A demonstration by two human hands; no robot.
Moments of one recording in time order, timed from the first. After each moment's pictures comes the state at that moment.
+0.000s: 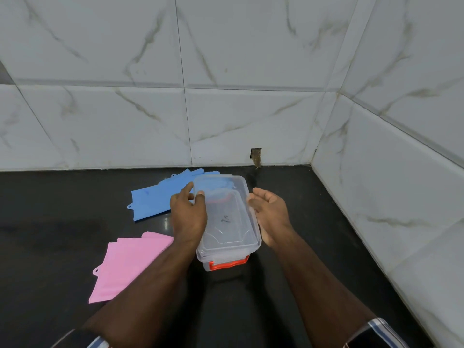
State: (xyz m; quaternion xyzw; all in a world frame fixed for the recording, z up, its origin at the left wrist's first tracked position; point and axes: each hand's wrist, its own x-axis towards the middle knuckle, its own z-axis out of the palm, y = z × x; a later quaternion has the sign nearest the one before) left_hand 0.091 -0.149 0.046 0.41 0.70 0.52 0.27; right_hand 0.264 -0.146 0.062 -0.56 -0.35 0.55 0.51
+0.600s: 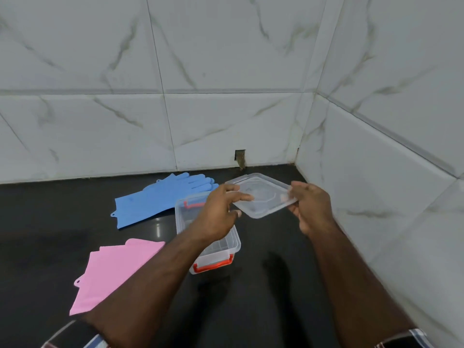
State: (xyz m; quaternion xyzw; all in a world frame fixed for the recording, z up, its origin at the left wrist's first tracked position) left_hand 0.156 -0.161 0.082 0.76 0.52 0.30 0.26; right_hand 0.379 -0.138 0.076 -0.59 -0.26 0.46 0.61
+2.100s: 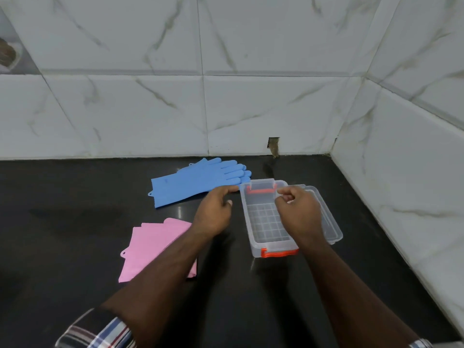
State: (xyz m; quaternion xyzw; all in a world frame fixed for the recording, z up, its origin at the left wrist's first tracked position) left_hand 0.072 -0.162 0.037 0.62 0.62 0.37 0.32; right_hand 0.271 -0.175 0.056 -0.69 -0.59 0.16 0.39
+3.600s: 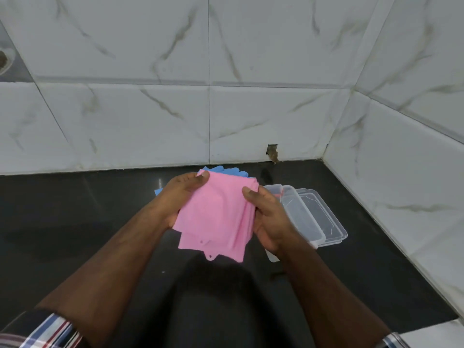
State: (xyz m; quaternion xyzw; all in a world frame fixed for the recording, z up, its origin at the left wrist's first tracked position) left_hand -0.048 -0.143 0.095 0.41 0.49 0.43 0.64; right_hand 0.160 -0.189 0.081 -0.41 -0.39 0.65 0.51
